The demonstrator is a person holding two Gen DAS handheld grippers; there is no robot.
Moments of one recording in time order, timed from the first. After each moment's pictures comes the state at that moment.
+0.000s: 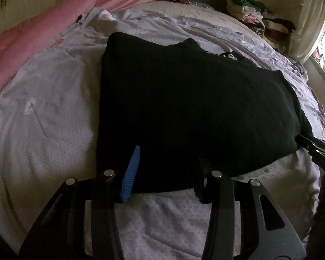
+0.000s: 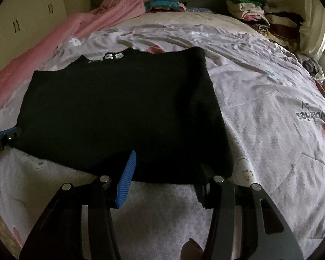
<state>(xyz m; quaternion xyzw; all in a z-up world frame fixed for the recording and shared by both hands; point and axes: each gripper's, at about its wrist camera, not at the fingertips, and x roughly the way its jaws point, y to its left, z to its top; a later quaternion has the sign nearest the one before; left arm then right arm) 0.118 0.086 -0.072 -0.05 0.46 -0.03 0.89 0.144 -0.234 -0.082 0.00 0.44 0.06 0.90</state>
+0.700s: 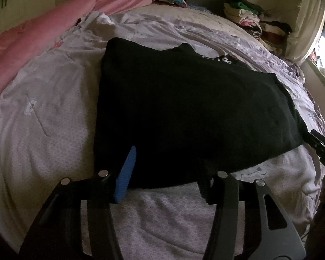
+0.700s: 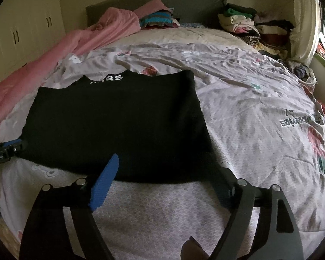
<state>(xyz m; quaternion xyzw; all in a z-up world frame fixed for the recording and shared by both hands) 0.110 0.083 -0.064 -0.06 0.44 -0.04 0.89 0.124 -0.239 -0.057 0.01 0.39 0.04 0.92</state>
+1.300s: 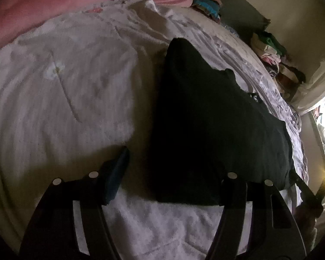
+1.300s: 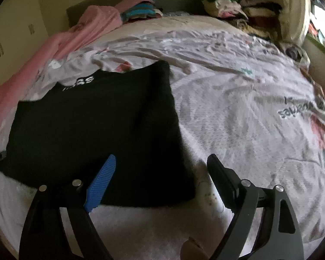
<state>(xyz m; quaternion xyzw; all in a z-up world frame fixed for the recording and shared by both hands) 0.120 0.161 -0.075 -0.22 0.44 0.00 0.87 0.166 -0.274 -0.076 0.06 0.42 0.01 0.91</state>
